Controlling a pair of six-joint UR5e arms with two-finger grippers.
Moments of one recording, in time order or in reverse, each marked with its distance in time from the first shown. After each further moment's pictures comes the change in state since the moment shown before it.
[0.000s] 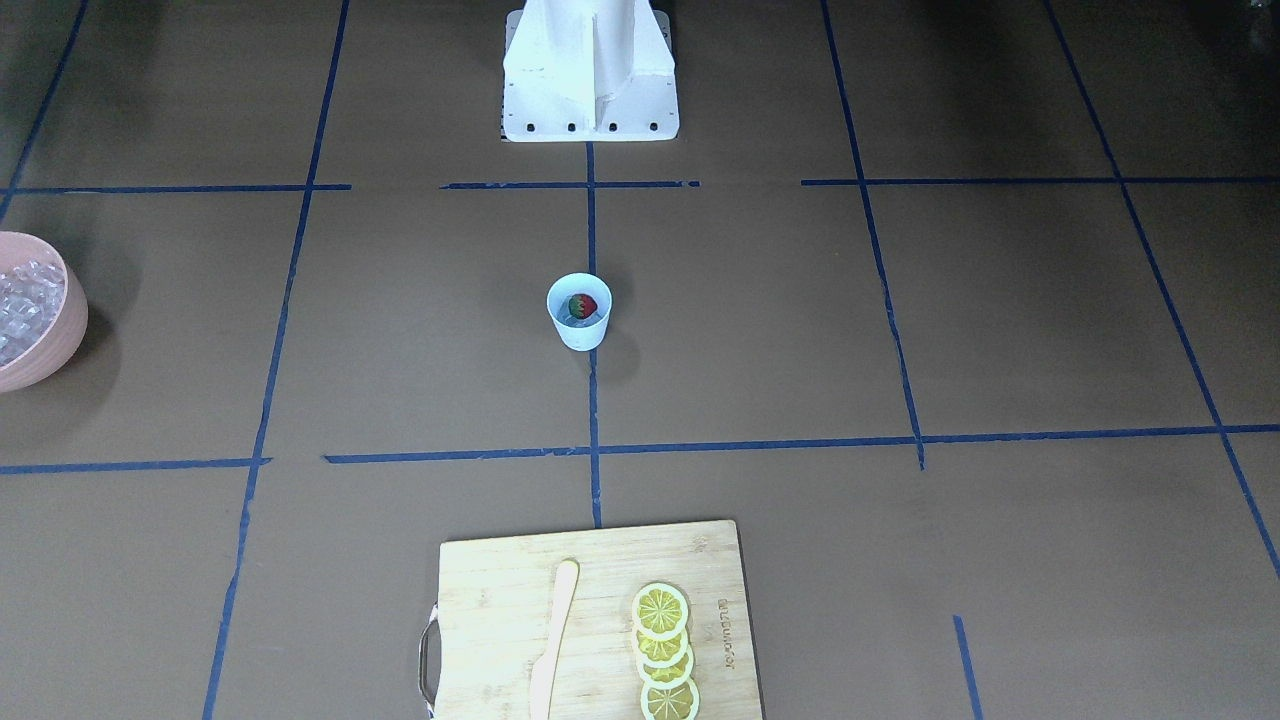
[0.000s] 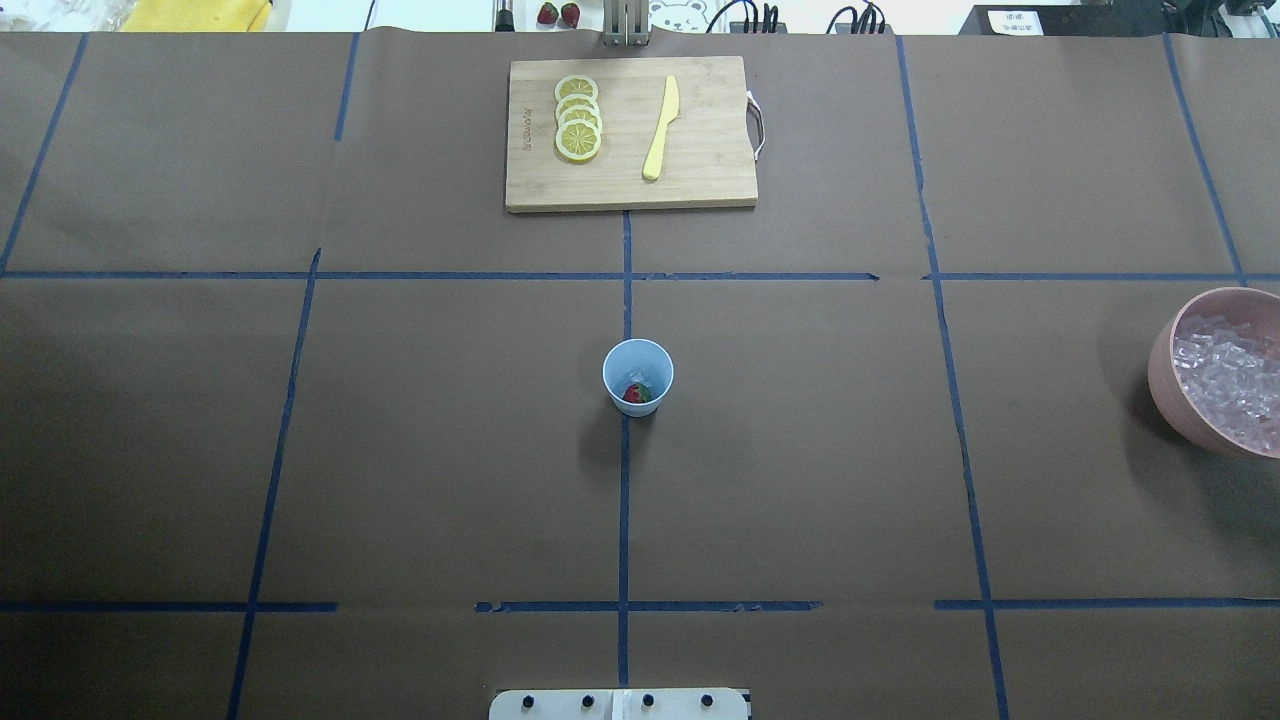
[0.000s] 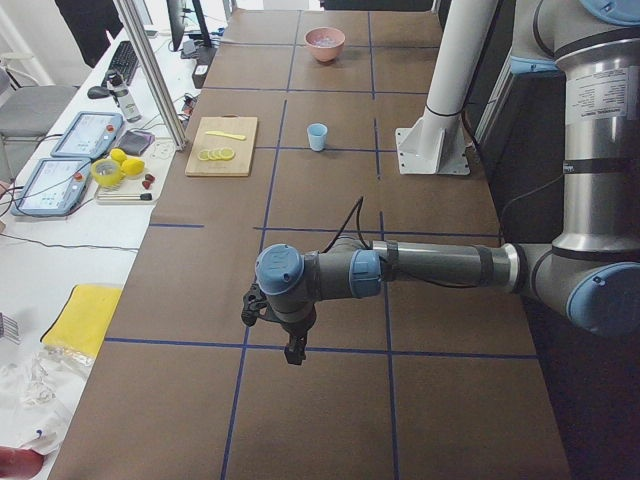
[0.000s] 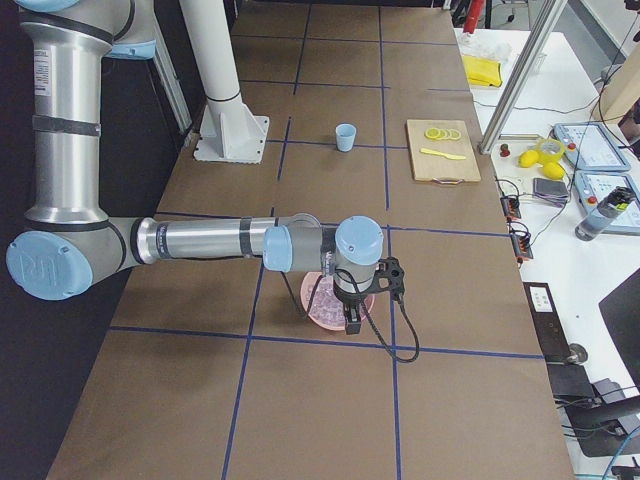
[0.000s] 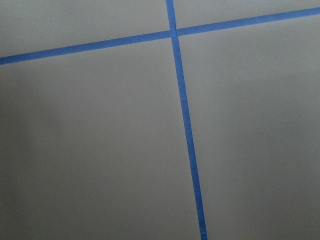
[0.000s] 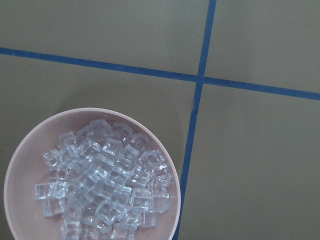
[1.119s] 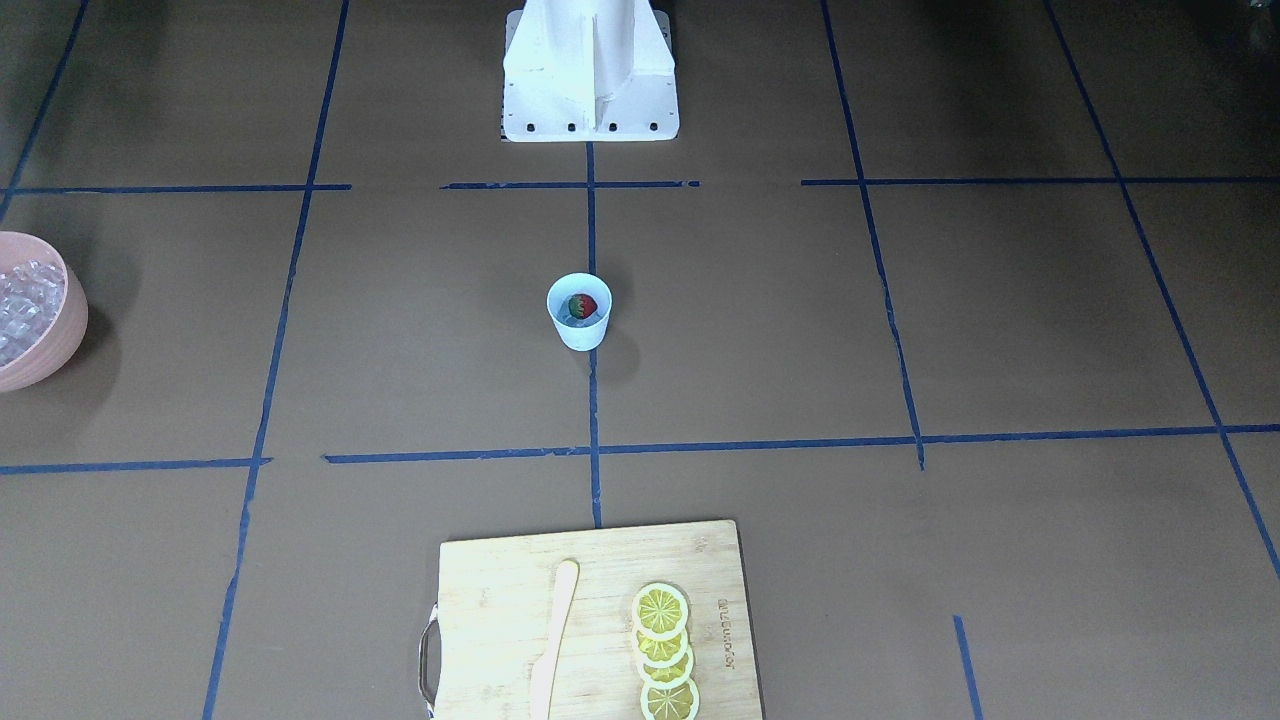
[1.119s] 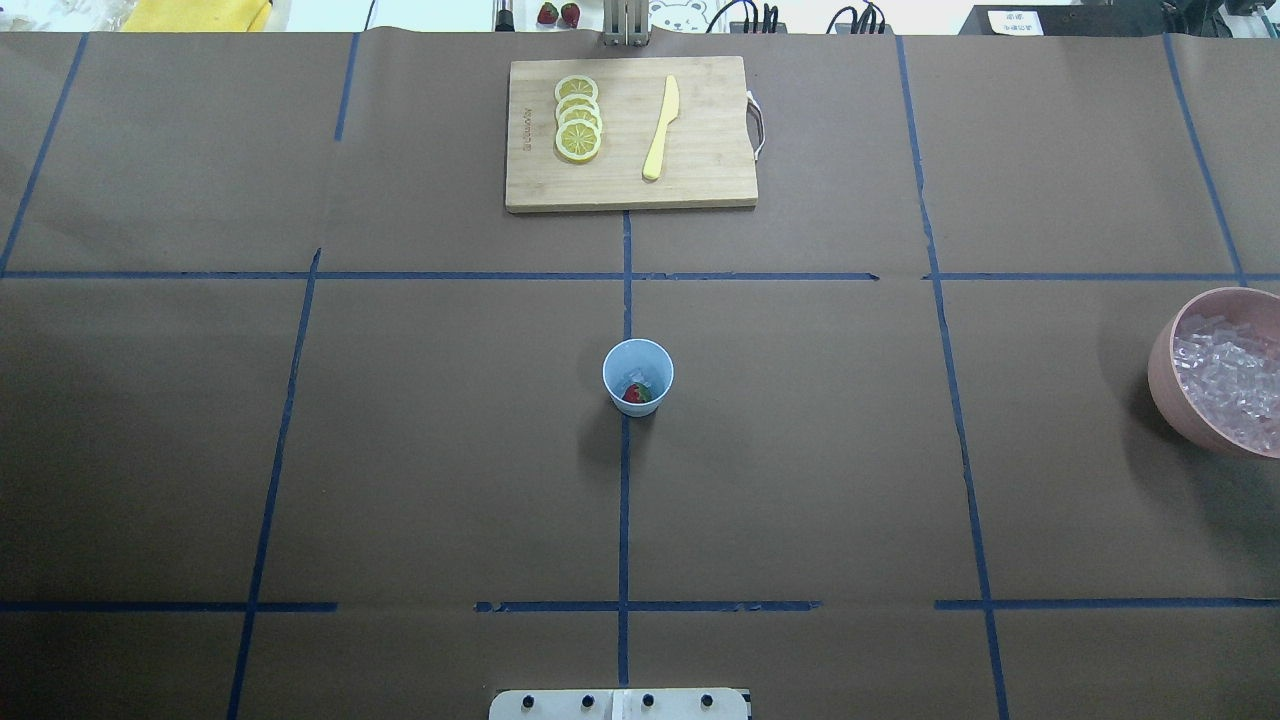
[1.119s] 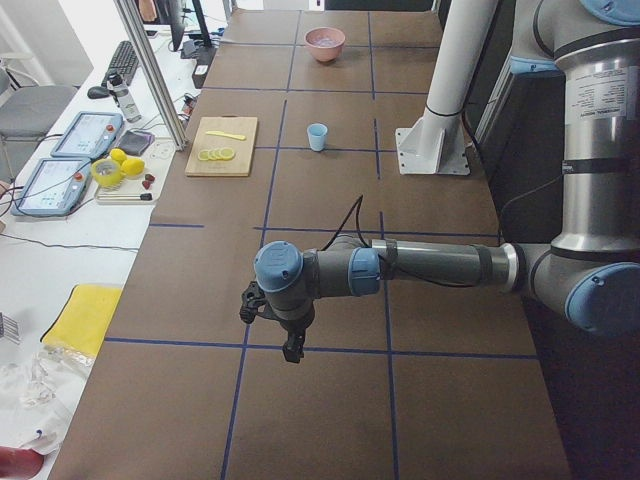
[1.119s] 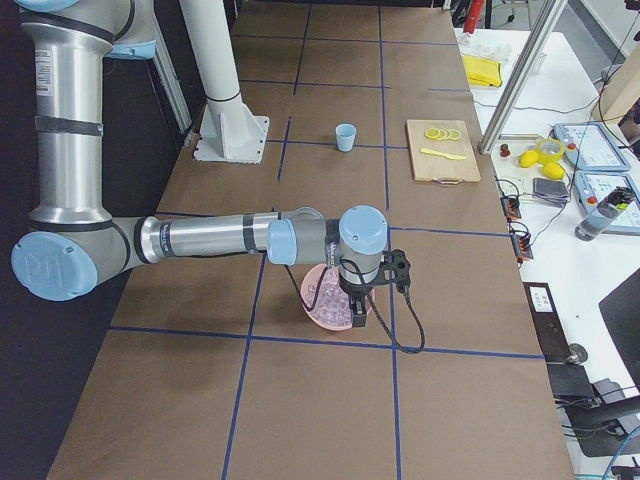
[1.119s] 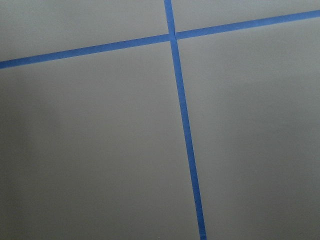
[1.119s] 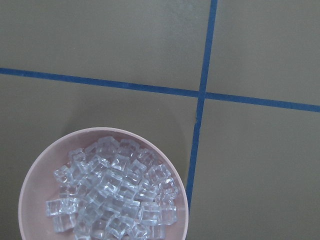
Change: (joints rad) left arm -0.001 -0.007 -0.005 0.001 0.000 -0.001; right arm 0.000 0.012 0.025 0.004 -0.018 0.043
